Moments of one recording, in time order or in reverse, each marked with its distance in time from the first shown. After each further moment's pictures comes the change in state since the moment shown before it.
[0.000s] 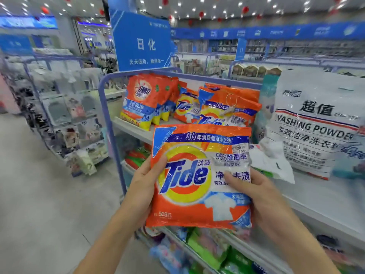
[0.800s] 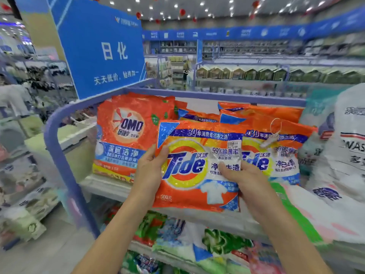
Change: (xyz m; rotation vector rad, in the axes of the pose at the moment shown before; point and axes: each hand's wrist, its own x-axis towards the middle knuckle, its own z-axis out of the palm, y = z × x) left_hand 0.358 0.074 -0.094 0.216 -0.153 0.042; right_hand 0.296 0.025 0.127 -0.244 0.480 -0.072
